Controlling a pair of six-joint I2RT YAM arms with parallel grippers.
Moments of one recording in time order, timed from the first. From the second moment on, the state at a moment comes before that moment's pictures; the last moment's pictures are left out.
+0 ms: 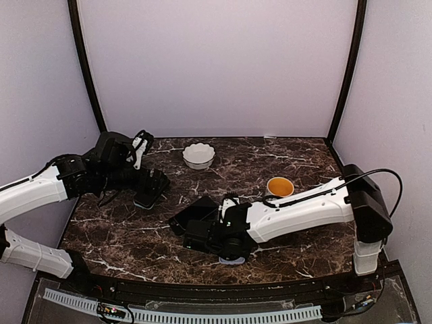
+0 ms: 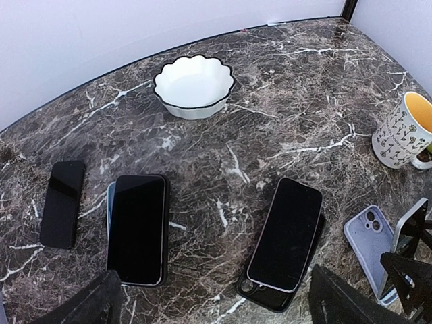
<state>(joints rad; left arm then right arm) -0.75 1.13 0.95 -0.49 -0.26 -0.21 1.41 2.00 1.46 -0.89 0.81 1.37</state>
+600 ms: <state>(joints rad) -0.74 1.15 0.95 -0.49 -0.24 -0.21 1.40 1.92 1.33 -0.79 0.77 1.26</state>
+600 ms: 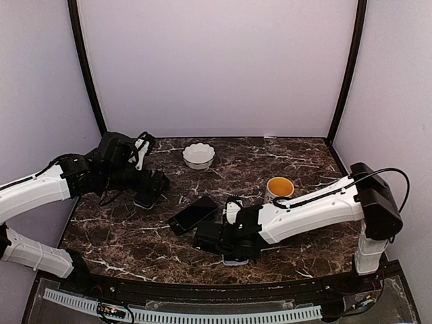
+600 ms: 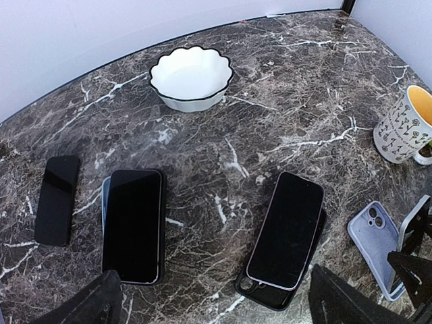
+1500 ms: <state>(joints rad) -0.72 1.18 0.95 -0.49 -0.20 -0.21 1.37 1.92 1.23 -0.57 0.65 1.04</state>
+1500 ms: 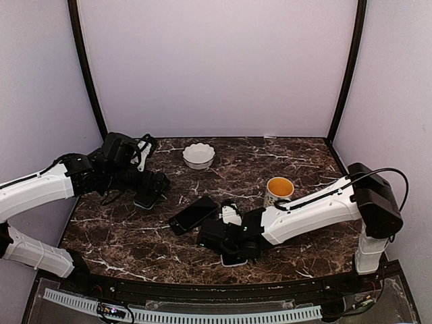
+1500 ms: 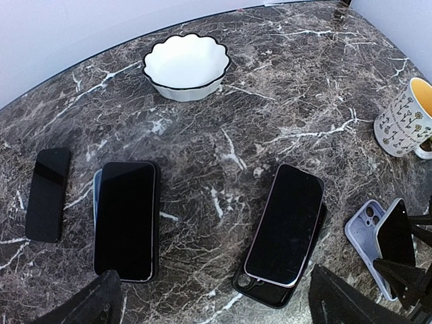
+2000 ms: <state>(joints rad) -0.72 1.18 0.95 -0.50 -0.20 -0.21 1.36 1.95 1.25 -0.62 0.62 1.13</state>
